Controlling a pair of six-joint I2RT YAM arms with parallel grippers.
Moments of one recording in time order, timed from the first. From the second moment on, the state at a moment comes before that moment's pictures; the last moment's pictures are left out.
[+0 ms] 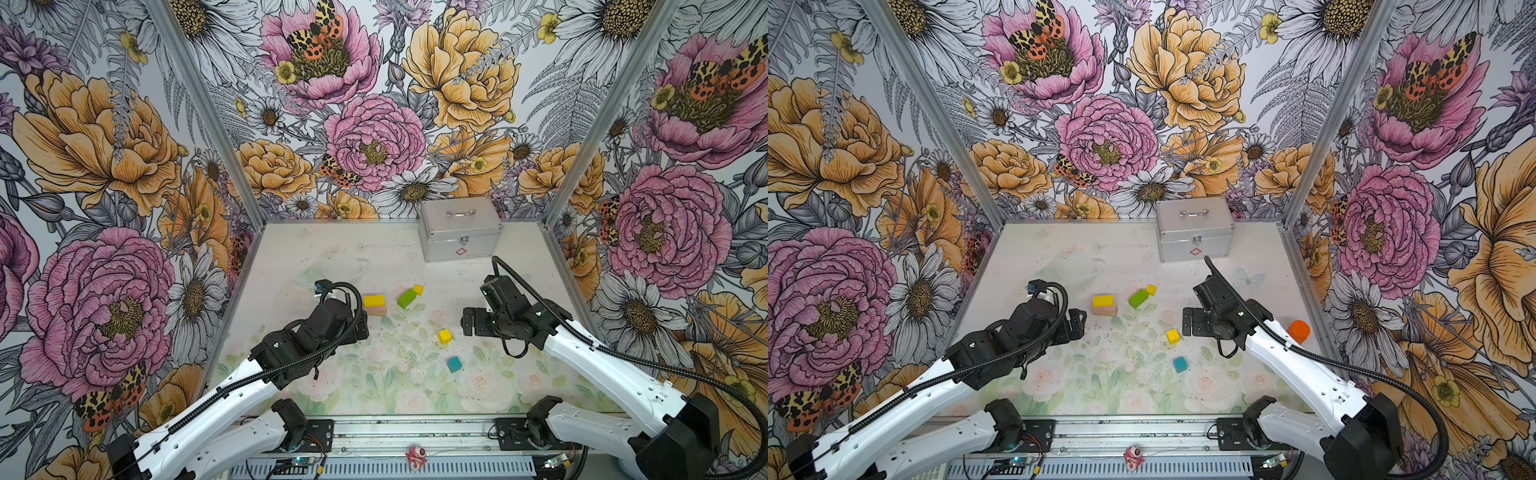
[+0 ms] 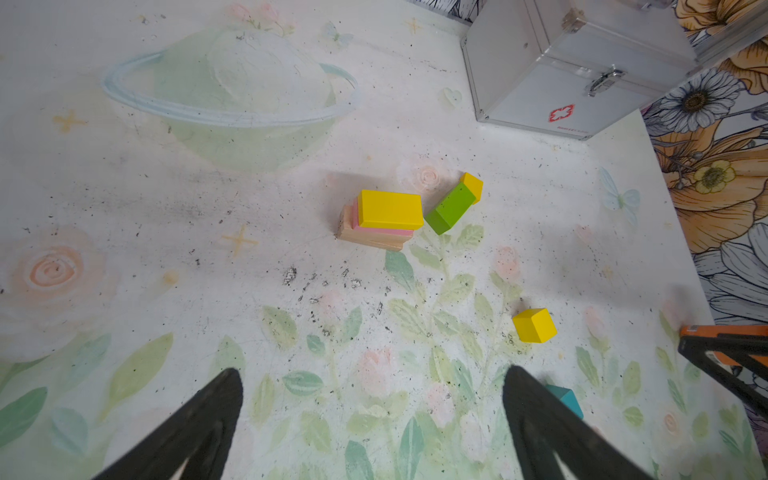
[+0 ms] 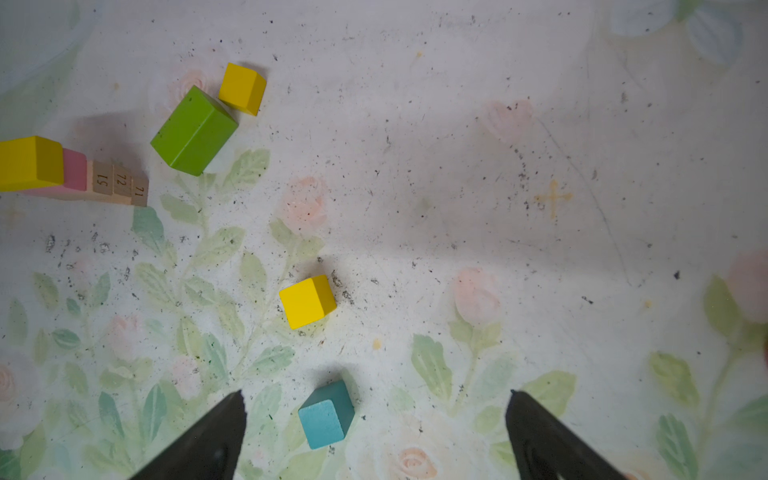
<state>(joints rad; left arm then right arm) -0.78 0.84 0.83 -0.78 -0.38 -0.80 0.55 1.12 0.92 -0.90 0.08 0.54</state>
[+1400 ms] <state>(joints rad) -0.87 1.34 1.20 -0.73 -0.40 -1.04 0.37 1.38 1.11 -0.77 0.19 0.43</state>
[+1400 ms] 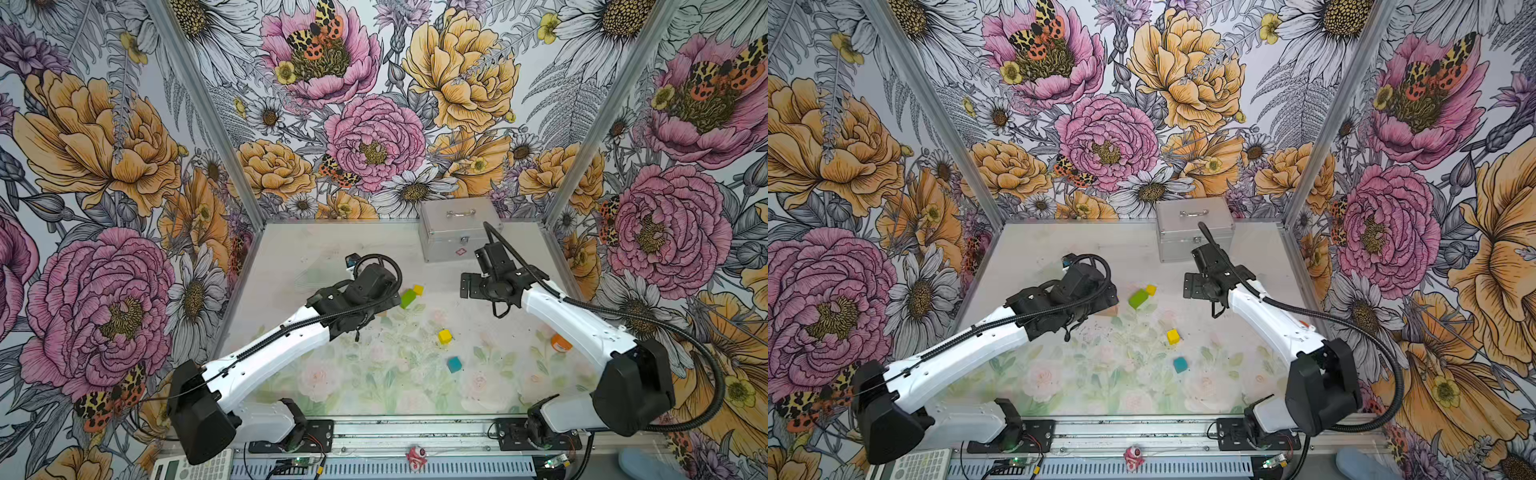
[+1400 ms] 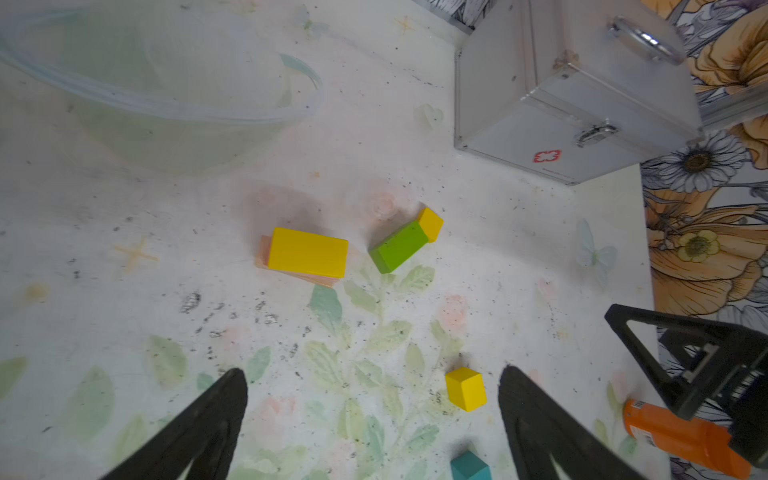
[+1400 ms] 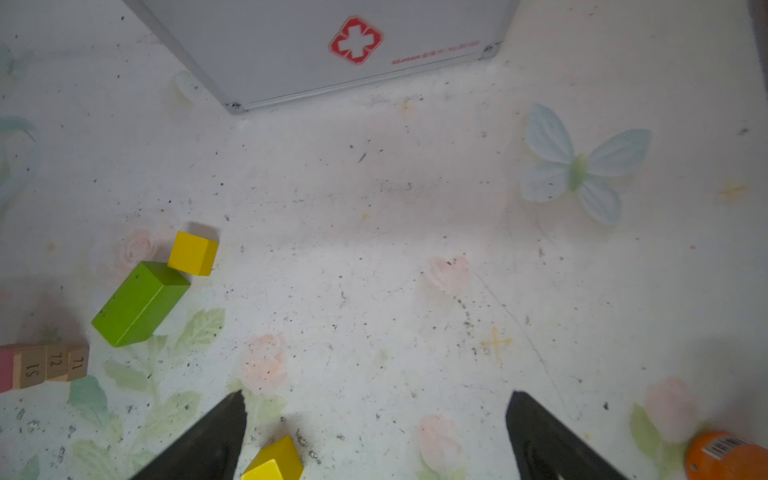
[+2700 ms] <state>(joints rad) -0.91 2.08 1.69 -0.76 -0.46 -1.50 0.03 1.02 0.92 -0.80 -0.07 0.42</state>
